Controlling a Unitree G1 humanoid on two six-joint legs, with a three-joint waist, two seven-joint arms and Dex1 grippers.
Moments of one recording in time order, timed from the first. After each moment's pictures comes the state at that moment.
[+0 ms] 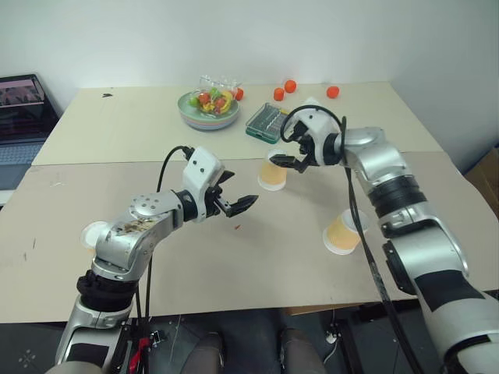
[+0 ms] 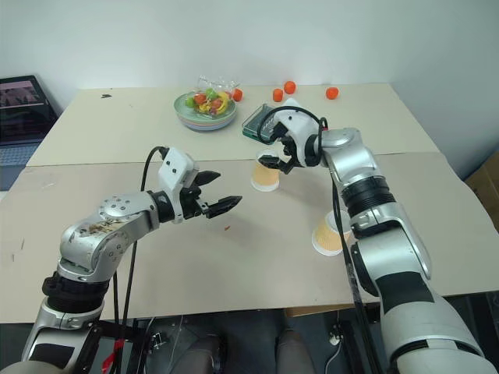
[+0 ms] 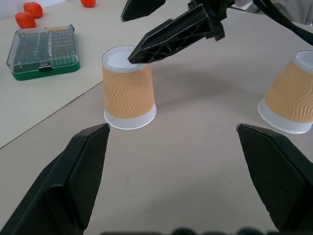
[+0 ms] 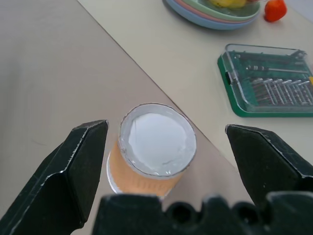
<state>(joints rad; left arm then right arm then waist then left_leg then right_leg) -0.55 0.49 -0.09 -0.33 -0.45 0.81 -0.56 -1.22 -0.42 0.30 0.80 0.10 0.35 0.81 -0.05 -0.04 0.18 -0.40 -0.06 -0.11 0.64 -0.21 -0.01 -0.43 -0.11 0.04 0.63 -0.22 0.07</state>
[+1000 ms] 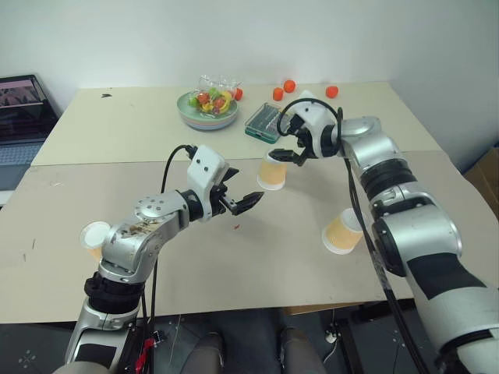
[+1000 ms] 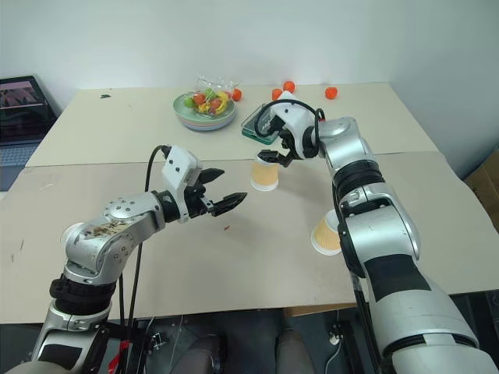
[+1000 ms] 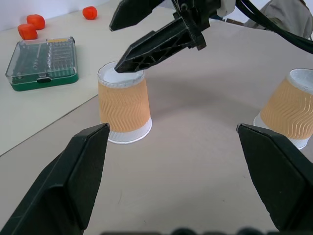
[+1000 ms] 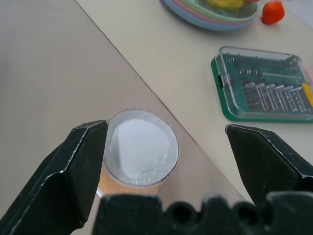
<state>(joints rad) -0.55 0.44 -0.08 -0.35 -0.45 0.81 -0.52 -1.37 -0.38 0.22 1.15 -0.06 0.17 0.86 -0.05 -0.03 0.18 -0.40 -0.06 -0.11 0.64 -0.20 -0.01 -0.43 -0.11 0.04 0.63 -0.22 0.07</state>
